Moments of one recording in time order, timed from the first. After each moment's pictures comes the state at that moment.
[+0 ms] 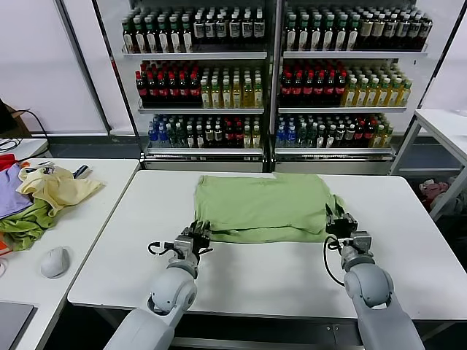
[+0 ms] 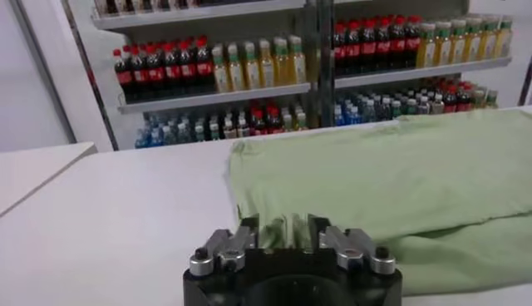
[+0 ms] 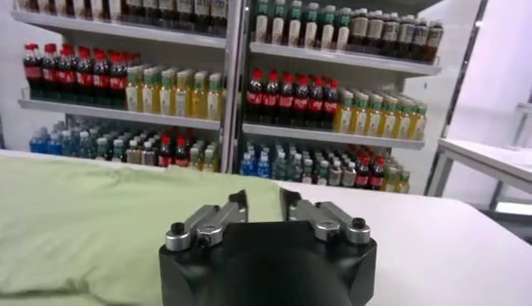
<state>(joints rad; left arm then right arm) 0.96 -1.27 -0.09 -1.72 -0.36 0.50 -0.38 -1.06 1.23 0.51 1.67 0.24 -0.26 0.06</state>
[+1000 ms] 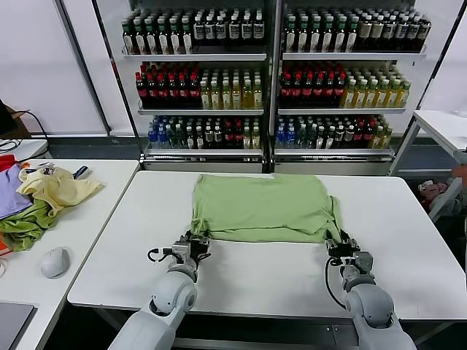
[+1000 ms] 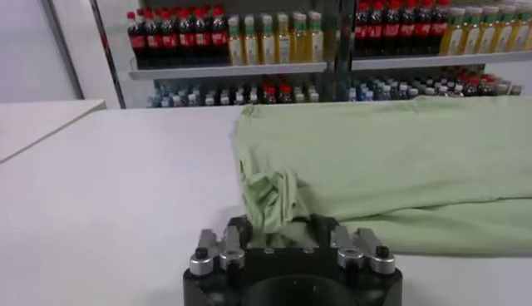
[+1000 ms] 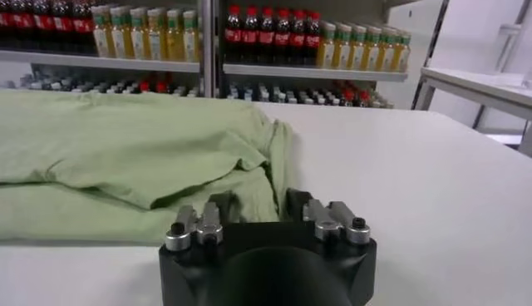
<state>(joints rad) 0.95 -1.29 -0.09 -1.64 -0.45 0.52 -0.41 -1.12 1.25 0.50 1.63 0.29 -0.34 0.09</state>
